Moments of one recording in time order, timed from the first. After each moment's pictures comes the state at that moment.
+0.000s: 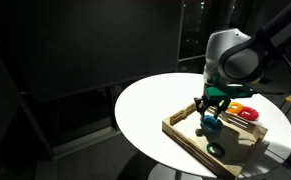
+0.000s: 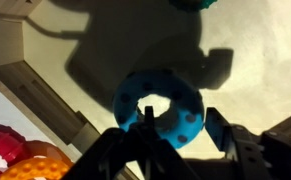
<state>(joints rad) 0.22 0.39 -0.03 -2.18 -0.02 2.49 0.80</state>
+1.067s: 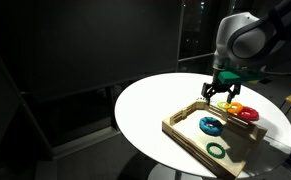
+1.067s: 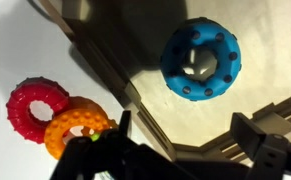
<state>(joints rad) 0.15 0.30 -0.06 -2.18 -0.03 2.39 0.63</state>
